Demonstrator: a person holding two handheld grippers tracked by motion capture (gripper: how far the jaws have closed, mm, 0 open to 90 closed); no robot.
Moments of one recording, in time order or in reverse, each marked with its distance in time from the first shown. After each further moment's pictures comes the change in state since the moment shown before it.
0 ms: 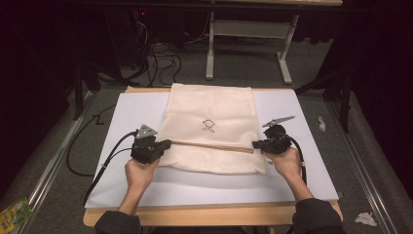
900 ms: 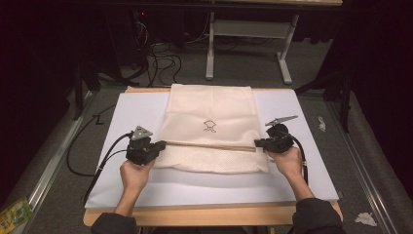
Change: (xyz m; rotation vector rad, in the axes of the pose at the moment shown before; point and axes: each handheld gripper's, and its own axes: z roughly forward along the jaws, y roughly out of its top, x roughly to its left) left arm 0.011 -0.007 -0.007 0.003 0.028 -0.024; right arm -0.008 -0.003 -0.001 -0.017 -0.014 0.017
